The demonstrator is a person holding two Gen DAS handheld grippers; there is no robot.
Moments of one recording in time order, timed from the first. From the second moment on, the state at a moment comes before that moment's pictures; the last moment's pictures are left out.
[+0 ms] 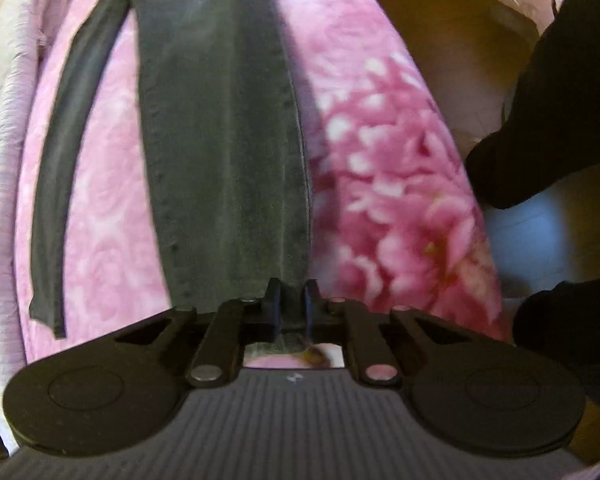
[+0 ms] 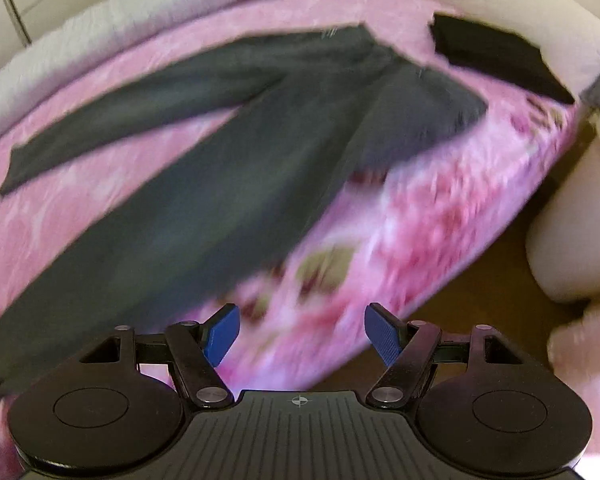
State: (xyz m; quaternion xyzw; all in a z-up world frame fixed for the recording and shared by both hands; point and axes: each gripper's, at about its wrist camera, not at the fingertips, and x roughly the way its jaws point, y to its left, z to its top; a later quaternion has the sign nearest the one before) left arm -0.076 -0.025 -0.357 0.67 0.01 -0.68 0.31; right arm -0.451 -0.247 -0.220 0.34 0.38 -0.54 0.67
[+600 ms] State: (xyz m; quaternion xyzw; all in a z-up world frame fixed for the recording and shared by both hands) left arm -0.051 -0.062 -0.328 0.68 0.17 -0.61 0.36; right arm -0.497 -0.368 -0.307 0.37 0.38 -0.53 0.66
